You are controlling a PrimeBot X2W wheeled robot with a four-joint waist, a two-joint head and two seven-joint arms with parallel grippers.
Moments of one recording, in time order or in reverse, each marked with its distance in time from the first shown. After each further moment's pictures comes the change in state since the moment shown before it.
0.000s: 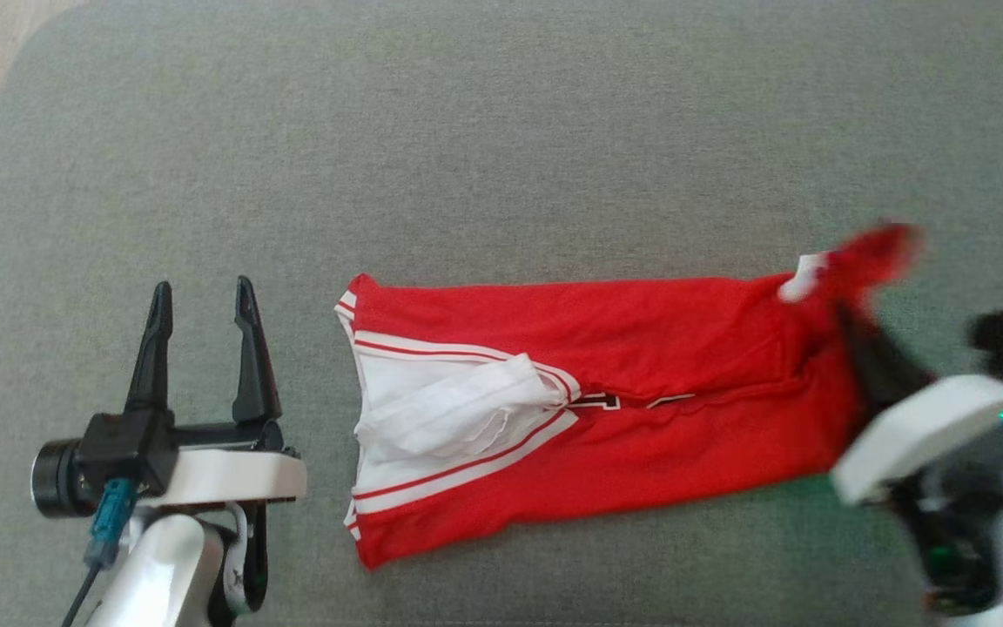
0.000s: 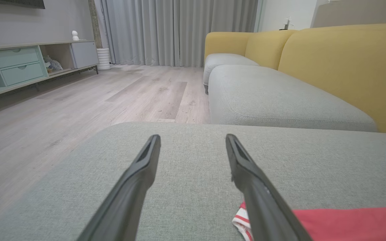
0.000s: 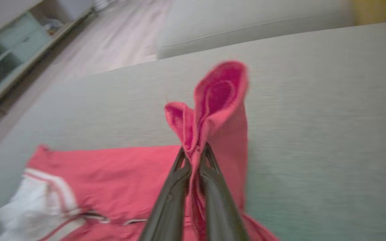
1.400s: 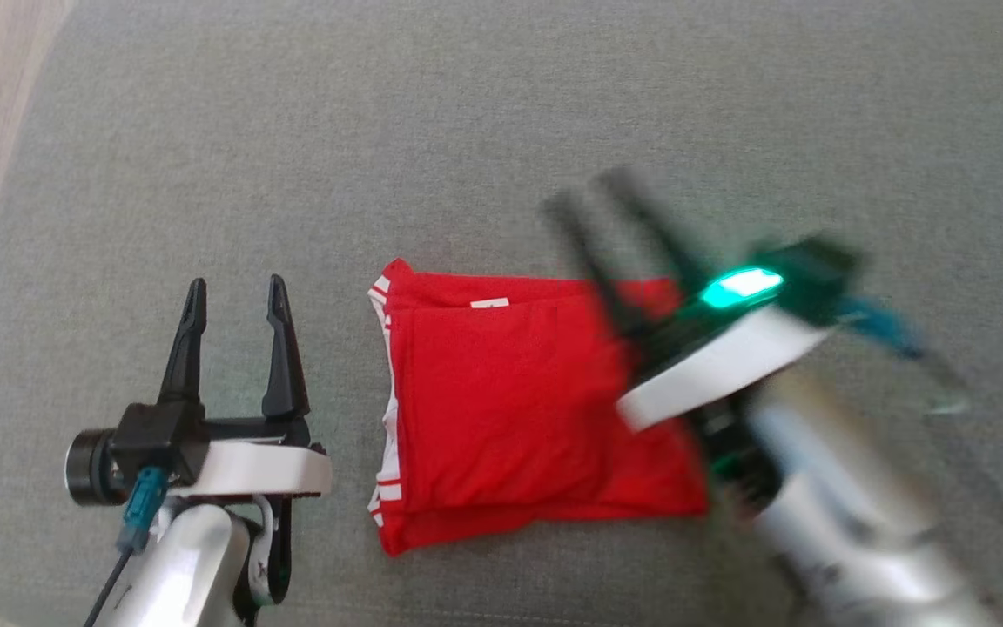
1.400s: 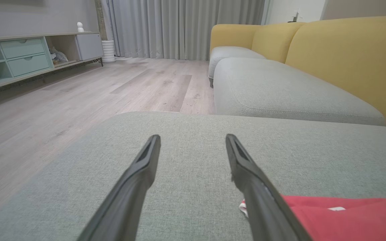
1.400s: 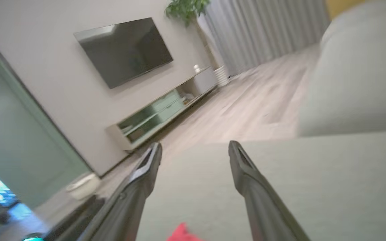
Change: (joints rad) left arm -0.040 -0.034 -0.036 0.072 -0.006 -0.022 -0.021; right arm -0.430 -0.037 0.707 0.389 0.356 0.000 -0.649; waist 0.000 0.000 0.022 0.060
